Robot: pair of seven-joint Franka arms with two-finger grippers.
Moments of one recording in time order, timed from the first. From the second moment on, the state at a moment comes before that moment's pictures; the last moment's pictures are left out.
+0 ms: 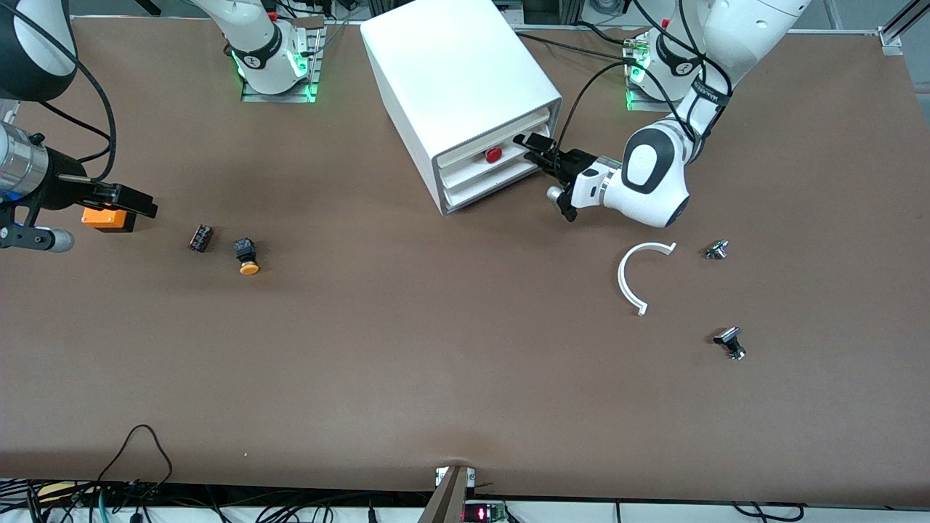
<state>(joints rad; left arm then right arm) -0.05 0.39 -0.38 -2.23 -1.13 1.84 0.74 0.04 0.16 -0.03 -1.54 0.01 1.56 0.14</state>
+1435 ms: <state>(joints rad) -0.03 0.41 -0.24 -2.14 -1.10 1.96 0.81 0.07 0.17 -0.03 -1.54 0.01 1.59 0.14</state>
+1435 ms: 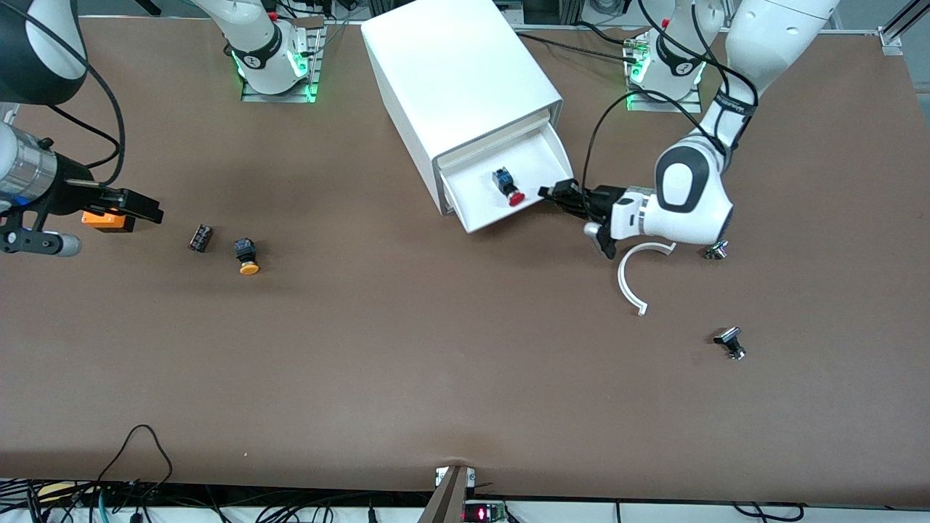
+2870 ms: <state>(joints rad) -0.03 0.42 -0.13 -1.97 -0.90 2.03 0.67 0.51 0.24 -0.02 -1.45 0.06 1.69 0.22</state>
